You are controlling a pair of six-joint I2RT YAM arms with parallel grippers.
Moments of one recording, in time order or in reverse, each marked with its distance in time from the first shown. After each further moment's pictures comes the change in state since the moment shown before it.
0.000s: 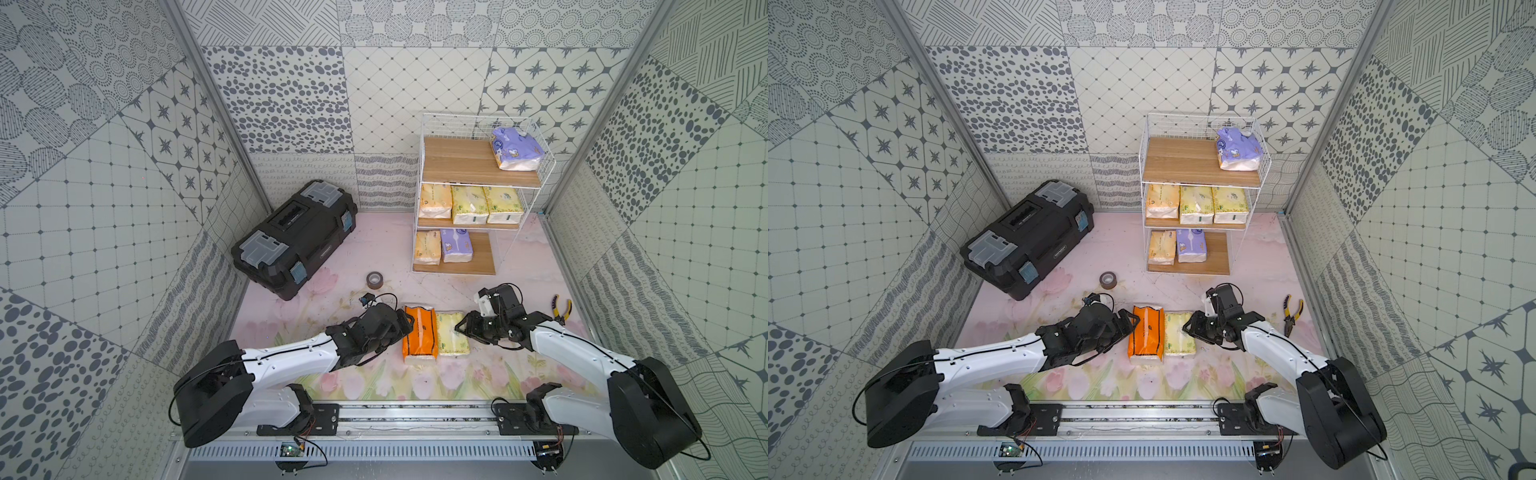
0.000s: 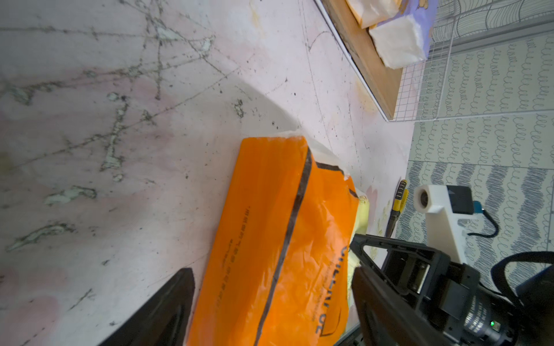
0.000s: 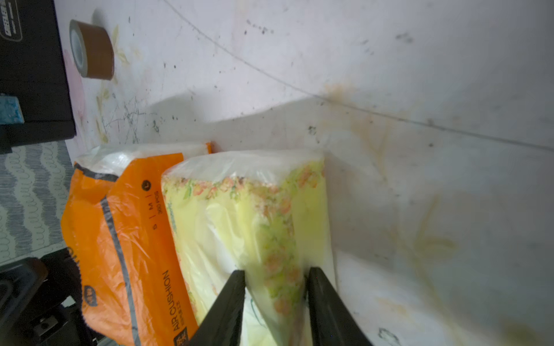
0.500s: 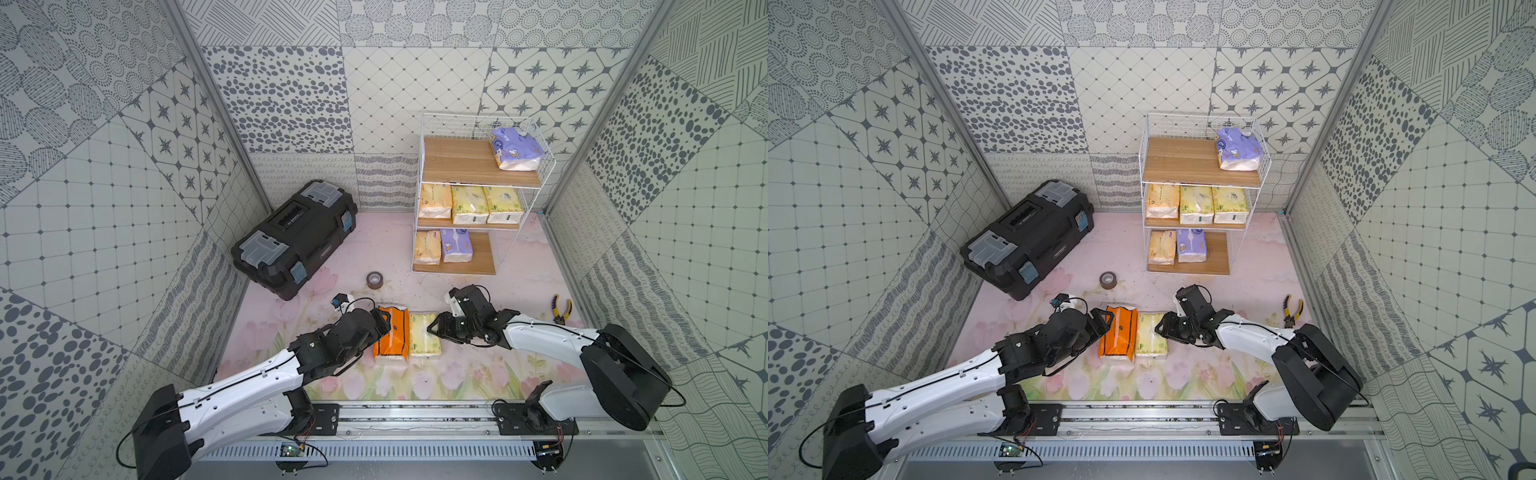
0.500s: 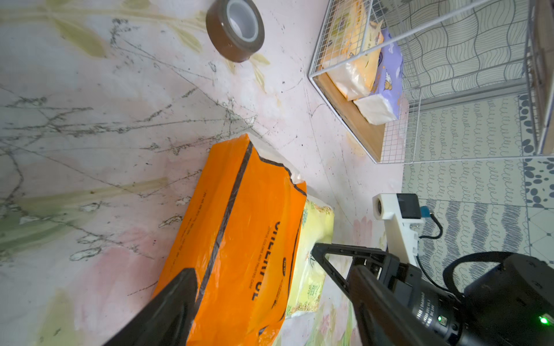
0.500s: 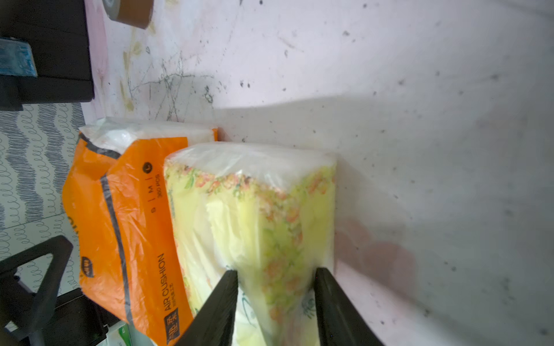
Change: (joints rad) left arm 0.000 -0.364 -0.021 -0.313 -0.182 0.003; right arm 0.222 0.169 0.079 0.188 0.085 0.162
